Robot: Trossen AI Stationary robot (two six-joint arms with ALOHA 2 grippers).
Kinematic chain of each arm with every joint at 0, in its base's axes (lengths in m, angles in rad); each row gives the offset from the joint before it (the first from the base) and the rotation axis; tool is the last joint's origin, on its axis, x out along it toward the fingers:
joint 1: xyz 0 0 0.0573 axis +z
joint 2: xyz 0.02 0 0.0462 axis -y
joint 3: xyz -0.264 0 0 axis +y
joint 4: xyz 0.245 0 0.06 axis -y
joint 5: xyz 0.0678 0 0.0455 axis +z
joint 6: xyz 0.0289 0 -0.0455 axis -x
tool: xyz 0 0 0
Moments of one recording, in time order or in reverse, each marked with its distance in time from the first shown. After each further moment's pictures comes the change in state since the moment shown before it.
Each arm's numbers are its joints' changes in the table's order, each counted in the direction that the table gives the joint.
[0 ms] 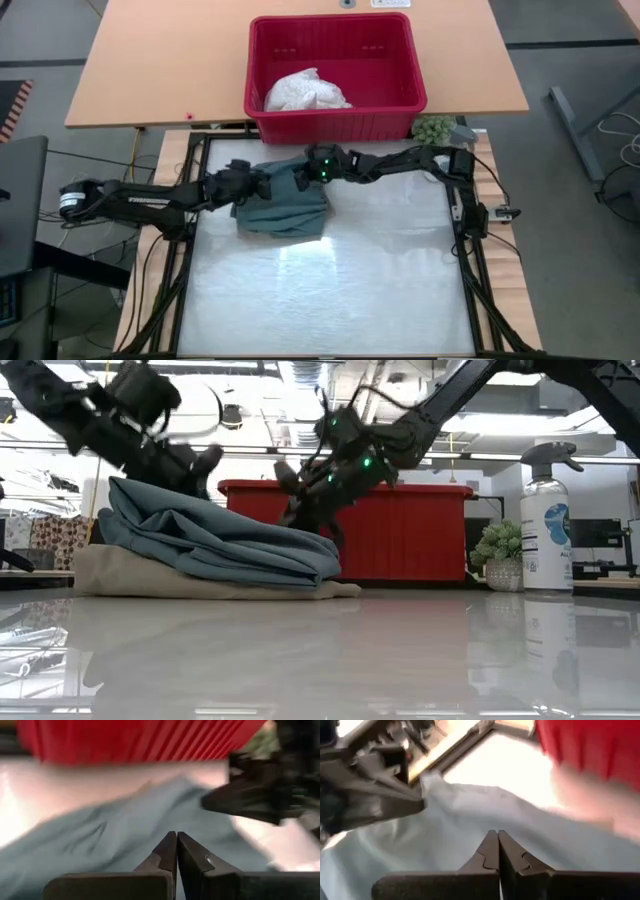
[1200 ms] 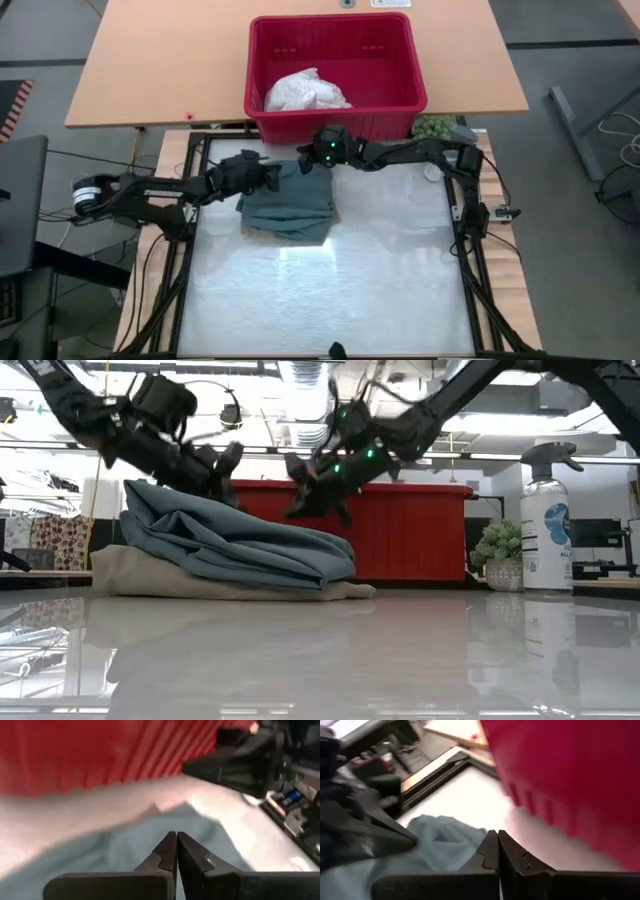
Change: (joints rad) left arm 0.122 -0.166 -0.051 0.220 -0.159 -0.104; right arm -0.085 0.062 -0.018 -0.011 -0.056 0.110
